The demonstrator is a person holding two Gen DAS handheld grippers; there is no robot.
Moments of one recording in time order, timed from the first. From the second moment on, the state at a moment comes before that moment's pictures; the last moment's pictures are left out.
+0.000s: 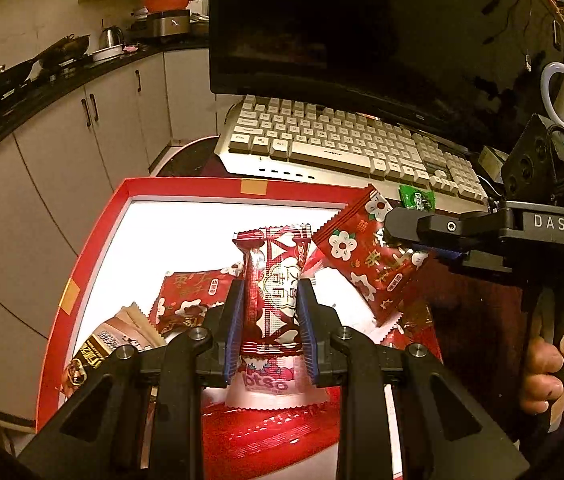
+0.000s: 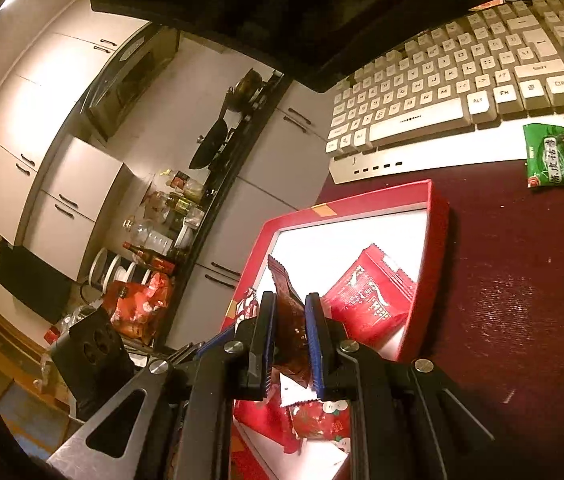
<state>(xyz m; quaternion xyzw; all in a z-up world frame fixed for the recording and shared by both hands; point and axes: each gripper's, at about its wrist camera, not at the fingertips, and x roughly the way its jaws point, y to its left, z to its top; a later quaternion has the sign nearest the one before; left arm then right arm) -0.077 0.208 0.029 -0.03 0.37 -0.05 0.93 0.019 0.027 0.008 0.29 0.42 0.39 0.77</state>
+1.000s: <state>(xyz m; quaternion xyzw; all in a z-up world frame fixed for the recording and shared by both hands) -0.067 0.224 0.014 0.01 0.36 0.05 0.93 0.006 0.067 0.003 0.15 0.40 0.38 0.82</state>
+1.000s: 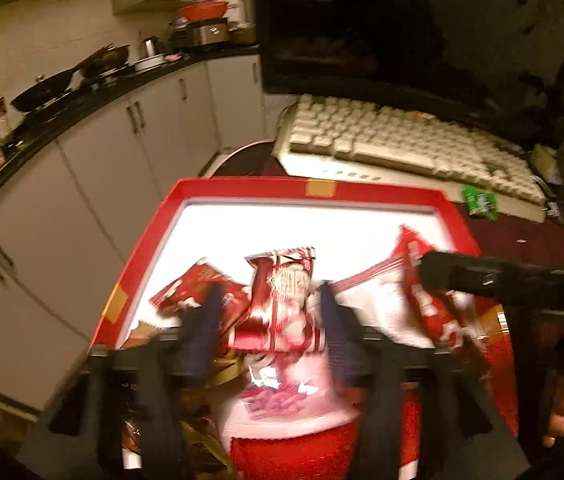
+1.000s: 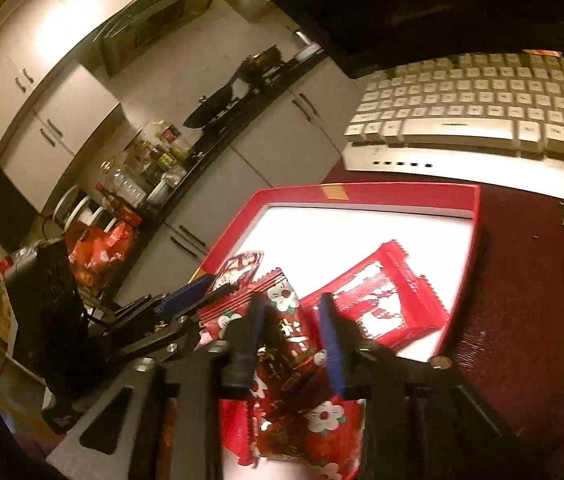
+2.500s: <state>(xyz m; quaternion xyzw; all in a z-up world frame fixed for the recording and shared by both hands) -0.075 0.208 0.018 0.07 0.32 0.13 0.93 0.016 -0.212 0.061 0.05 0.33 0.02 0.94</state>
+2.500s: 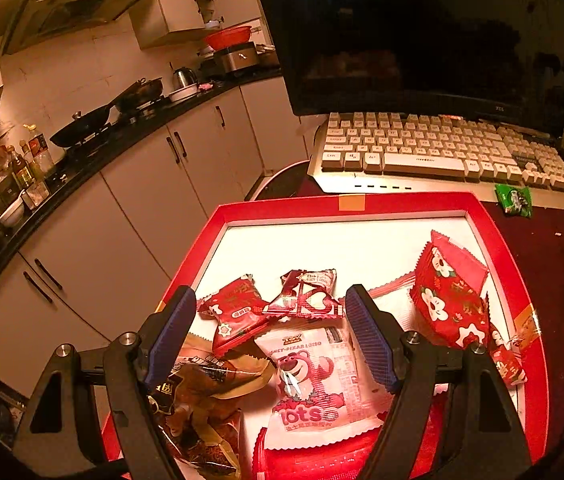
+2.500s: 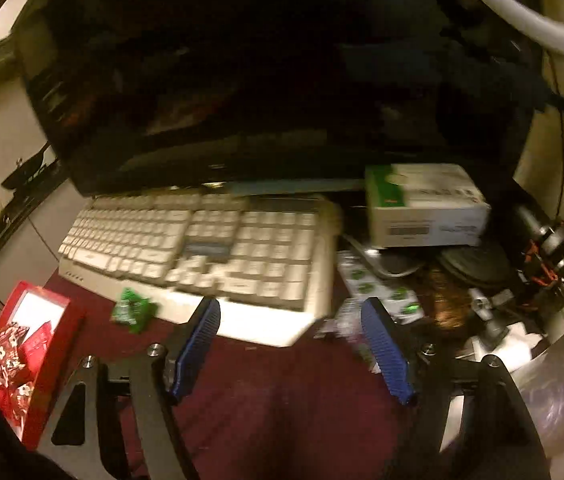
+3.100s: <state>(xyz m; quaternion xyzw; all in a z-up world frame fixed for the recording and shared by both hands) -0.071 0.207 0.014 0.09 0.34 0.16 0.92 0.049 -0.258 0.015 0.20 0.37 0.13 0.90</state>
